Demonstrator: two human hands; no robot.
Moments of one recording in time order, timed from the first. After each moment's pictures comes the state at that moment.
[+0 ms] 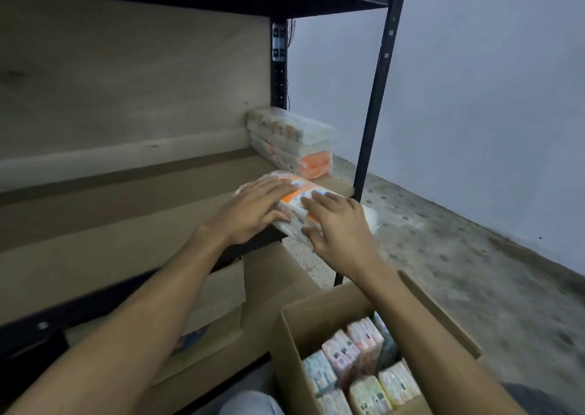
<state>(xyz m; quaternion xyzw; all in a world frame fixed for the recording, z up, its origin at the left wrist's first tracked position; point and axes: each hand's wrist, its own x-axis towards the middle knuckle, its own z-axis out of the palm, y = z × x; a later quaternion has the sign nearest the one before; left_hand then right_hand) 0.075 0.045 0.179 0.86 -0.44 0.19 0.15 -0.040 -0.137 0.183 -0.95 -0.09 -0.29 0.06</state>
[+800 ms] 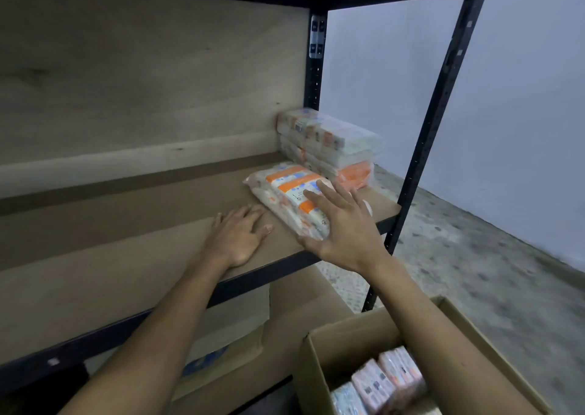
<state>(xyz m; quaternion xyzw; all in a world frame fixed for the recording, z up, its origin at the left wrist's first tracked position) 0.118 0.103 0.143 0.98 -0.13 0.05 0.15 0.052 -0.109 0.177 -0.95 -0.14 -0.25 0.14</state>
